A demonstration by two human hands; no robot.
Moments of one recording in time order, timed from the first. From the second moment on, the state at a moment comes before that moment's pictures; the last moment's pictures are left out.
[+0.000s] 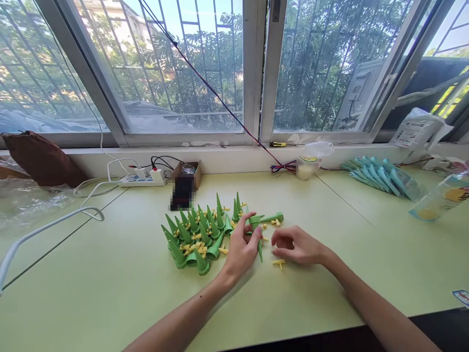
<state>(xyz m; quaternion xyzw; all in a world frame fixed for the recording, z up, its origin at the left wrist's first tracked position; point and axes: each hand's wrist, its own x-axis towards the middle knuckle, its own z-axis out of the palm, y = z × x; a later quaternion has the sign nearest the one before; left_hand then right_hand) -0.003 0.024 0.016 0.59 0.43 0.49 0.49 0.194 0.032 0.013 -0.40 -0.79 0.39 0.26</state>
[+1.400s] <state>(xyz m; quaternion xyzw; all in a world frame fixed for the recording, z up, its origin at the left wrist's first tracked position) 0.000 0.025 0.012 0.58 0.41 0.46 0.53 0.190 0.037 0.002 -0.47 -0.69 0.30 0.46</state>
